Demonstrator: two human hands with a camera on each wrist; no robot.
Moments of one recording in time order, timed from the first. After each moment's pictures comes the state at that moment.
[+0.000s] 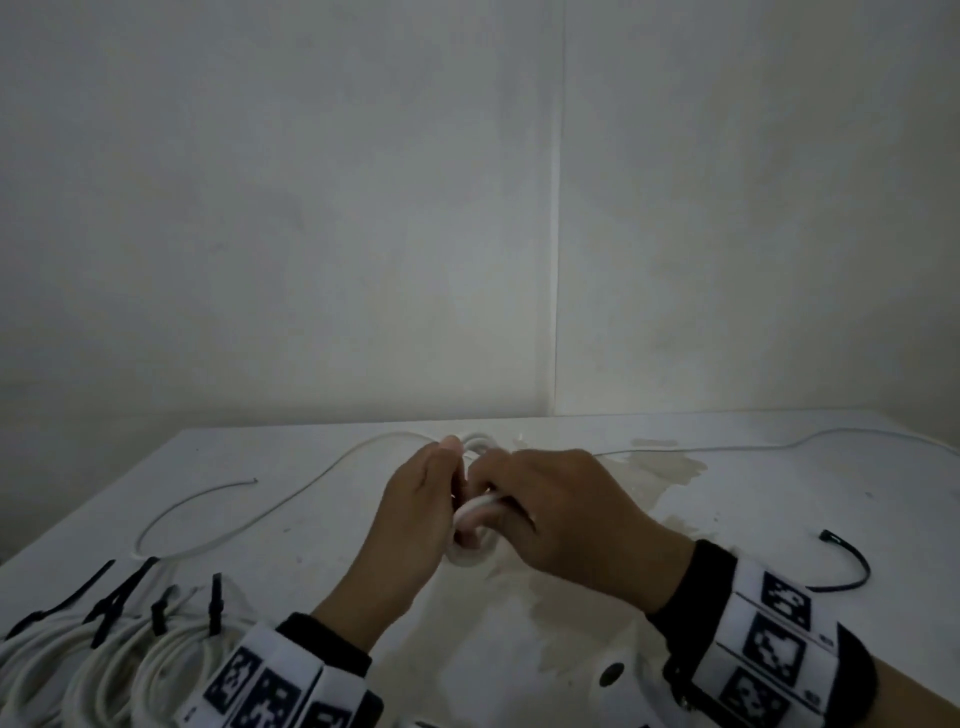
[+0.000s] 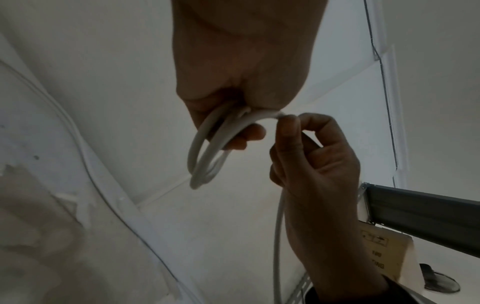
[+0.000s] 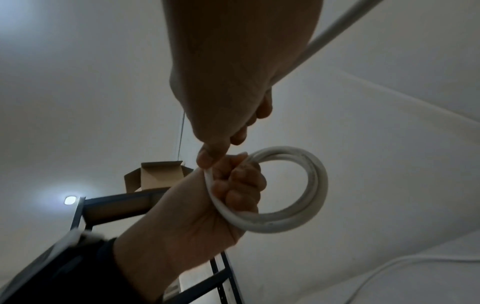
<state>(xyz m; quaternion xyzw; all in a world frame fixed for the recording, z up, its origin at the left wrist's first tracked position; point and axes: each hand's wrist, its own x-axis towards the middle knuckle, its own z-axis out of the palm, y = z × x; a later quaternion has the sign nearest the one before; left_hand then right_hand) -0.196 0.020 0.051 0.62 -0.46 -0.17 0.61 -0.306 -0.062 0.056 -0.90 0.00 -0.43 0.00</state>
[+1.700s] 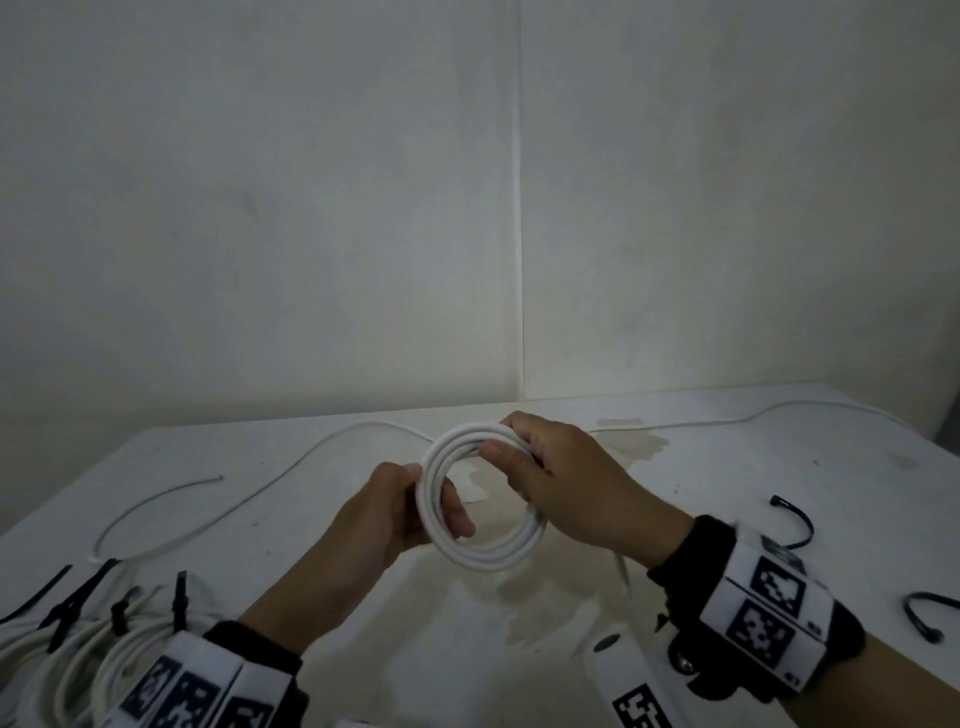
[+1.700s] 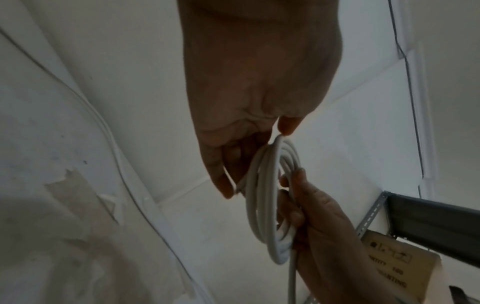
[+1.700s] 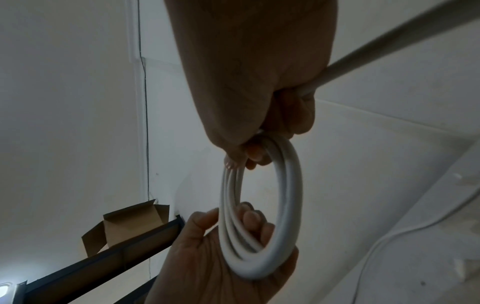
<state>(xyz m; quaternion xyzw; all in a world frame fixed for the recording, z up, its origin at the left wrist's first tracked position) -0.185 0.030 0.037 0.56 -0.44 -0.40 0.58 -0.334 -0.072 0.059 -0.89 0.21 -0.28 0.29</state>
